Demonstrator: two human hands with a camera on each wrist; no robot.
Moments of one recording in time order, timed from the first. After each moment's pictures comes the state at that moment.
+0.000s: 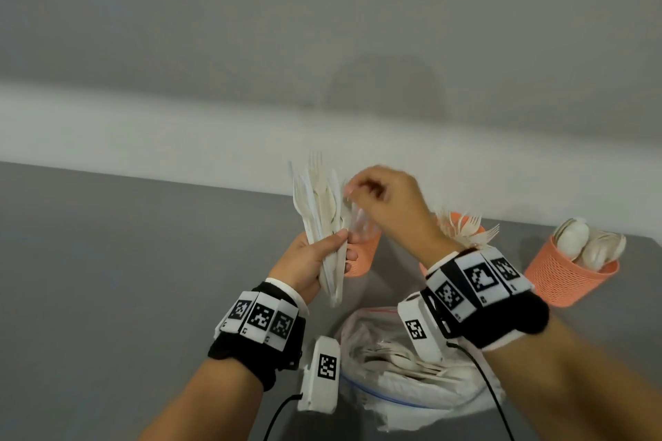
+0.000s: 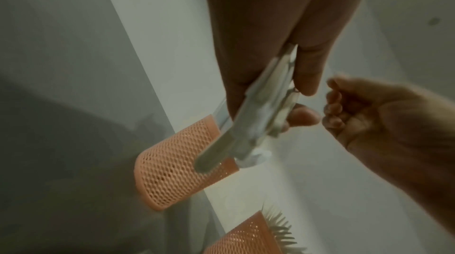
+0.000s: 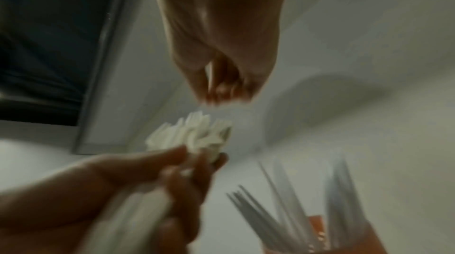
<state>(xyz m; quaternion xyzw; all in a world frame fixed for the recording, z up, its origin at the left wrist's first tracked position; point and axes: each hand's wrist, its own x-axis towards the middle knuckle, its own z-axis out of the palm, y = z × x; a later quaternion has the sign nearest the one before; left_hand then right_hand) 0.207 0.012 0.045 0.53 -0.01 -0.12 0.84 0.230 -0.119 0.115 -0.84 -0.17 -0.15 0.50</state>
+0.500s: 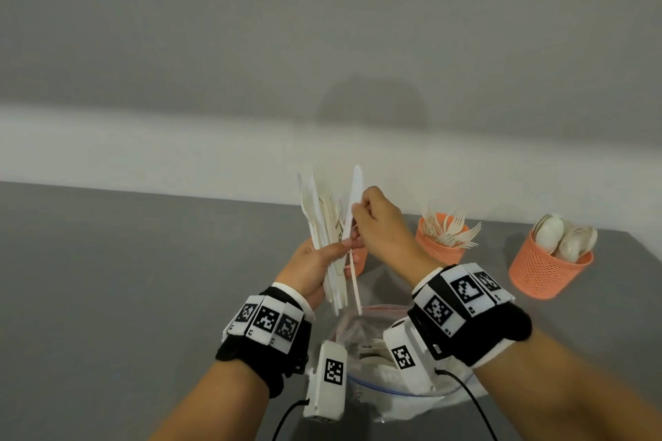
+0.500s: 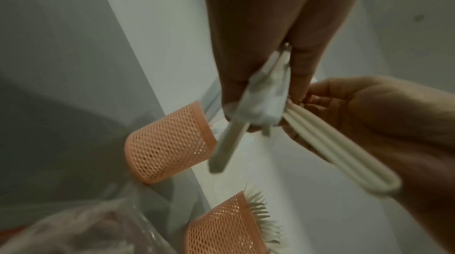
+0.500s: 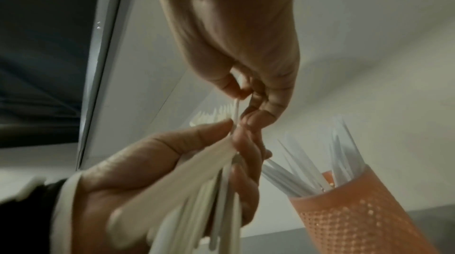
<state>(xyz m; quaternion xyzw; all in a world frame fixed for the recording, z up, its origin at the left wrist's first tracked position) 0.188 -0.004 0.061 0.49 -0.03 -0.15 0.86 0.203 -0.116 0.110 -0.88 -0.06 -0.05 0.48</state>
